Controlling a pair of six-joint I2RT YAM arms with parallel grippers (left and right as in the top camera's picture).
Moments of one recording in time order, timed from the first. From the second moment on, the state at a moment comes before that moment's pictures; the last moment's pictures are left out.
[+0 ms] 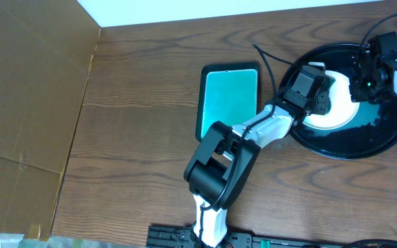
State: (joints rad) left arm -0.58 2.01 1.19 -0.02 0.00 -0.38; right arm 0.22 2.10 1.45 -0.59 -0.19 0.10
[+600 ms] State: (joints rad) left arm -0.62 2.04 1.20 -0.05 -0.23 -0.38; right arm 0.22 2.10 1.45 -0.60 -0.19 0.10
